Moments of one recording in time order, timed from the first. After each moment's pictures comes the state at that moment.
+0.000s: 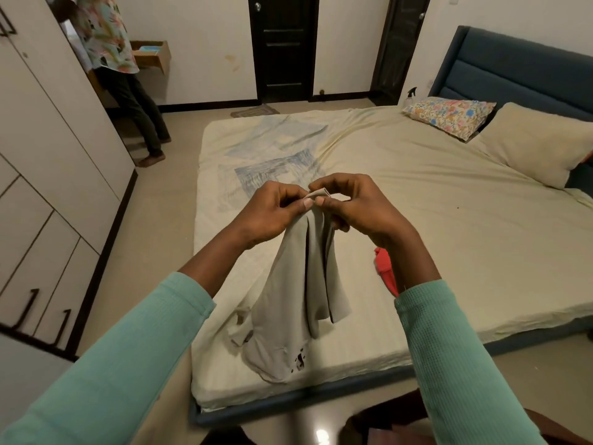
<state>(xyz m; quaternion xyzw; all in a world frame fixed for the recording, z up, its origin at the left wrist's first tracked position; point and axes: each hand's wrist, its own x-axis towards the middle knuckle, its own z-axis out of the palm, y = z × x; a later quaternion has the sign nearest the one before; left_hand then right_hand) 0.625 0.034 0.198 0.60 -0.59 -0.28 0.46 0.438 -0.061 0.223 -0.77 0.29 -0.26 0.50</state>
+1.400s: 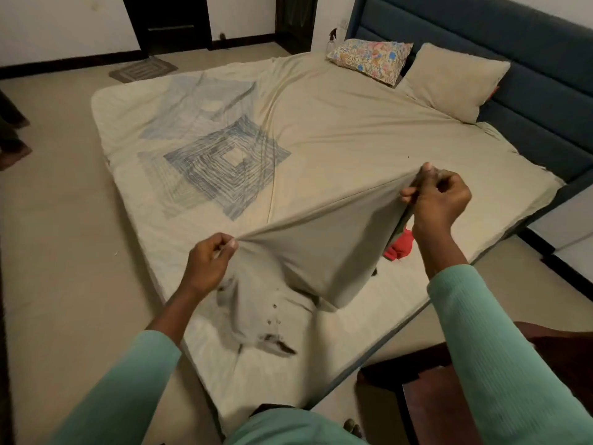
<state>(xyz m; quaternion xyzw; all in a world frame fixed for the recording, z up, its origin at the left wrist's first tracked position) 0.865 0.004 -0.004 0.66 -0.51 -0.32 0.45 0.495 -0.119 0.137 -0.37 0.60 -0.66 0.27</state>
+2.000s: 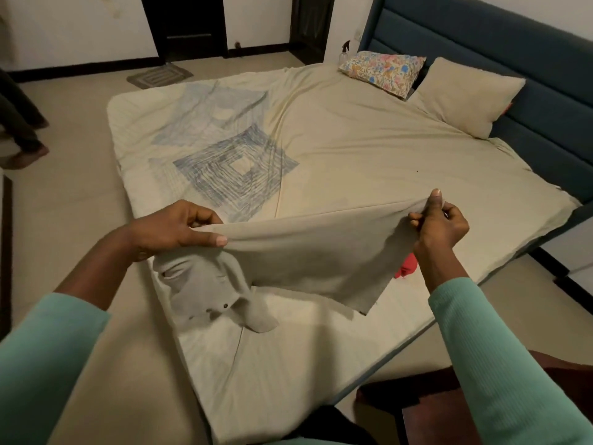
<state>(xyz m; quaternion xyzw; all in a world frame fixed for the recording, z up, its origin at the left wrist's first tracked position) 0.916 -0.027 0.154 0.57 -0.58 -0.53 0.22 0.482 -0.154 0.112 -0.25 0.62 -0.65 0.36</state>
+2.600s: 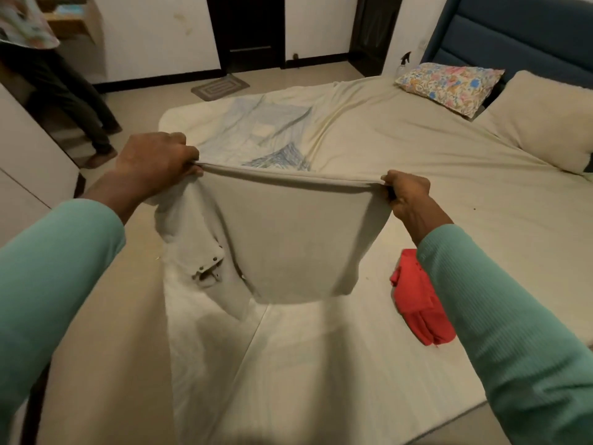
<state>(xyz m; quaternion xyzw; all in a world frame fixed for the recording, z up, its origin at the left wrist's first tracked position) 0.974 -0.217 0.194 0.68 -0.70 0.21 -0.06 0.564 -0.399 0.130 -0.32 0.62 -0.45 0.56</state>
